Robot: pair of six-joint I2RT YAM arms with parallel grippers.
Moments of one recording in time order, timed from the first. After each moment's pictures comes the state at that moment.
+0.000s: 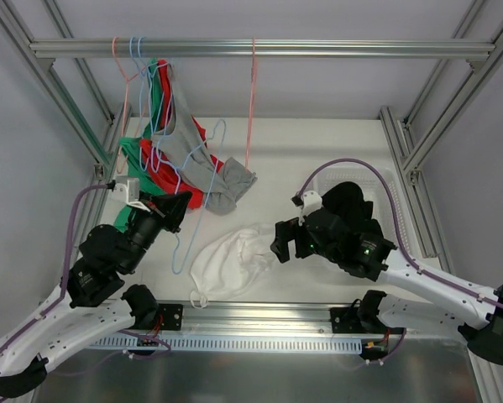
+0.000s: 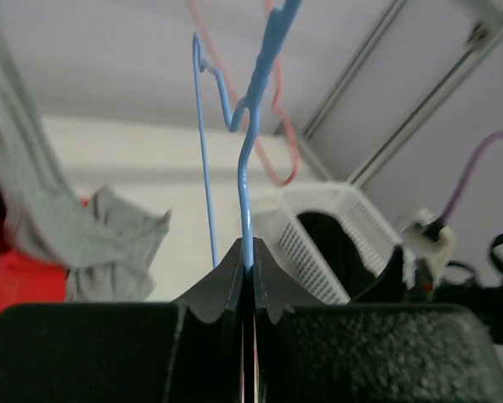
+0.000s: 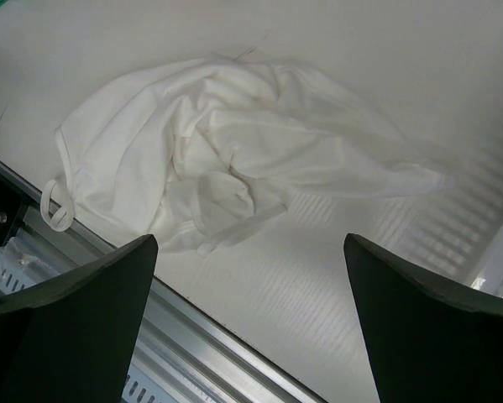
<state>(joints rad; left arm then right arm) -0.88 0.42 0.73 -0.11 -0.39 -0.38 1.02 0.94 0.76 -0.49 0.20 0.50</state>
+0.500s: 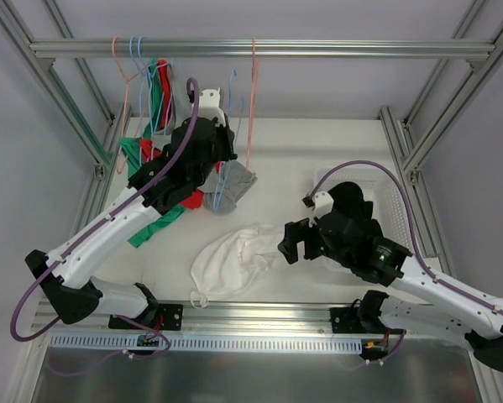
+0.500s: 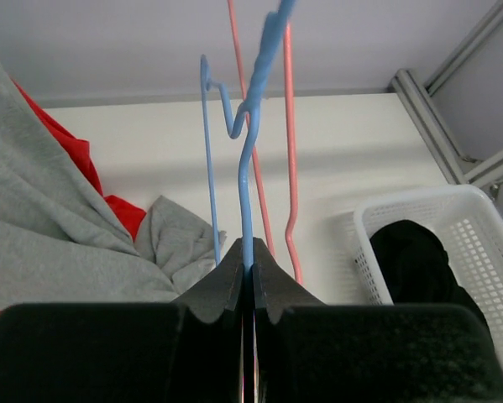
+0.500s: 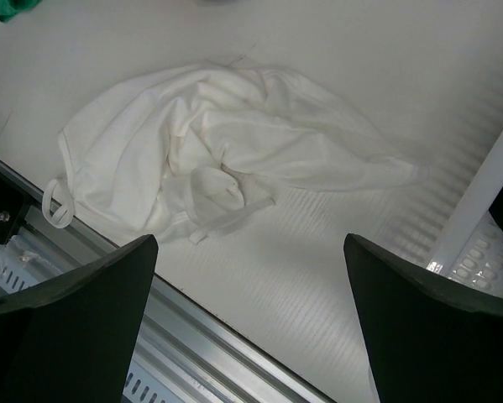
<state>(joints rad) -0.82 1.29 1.49 -0.43 -0.50 -0.33 1.02 0.84 0.76 -0.56 0.23 0.48</state>
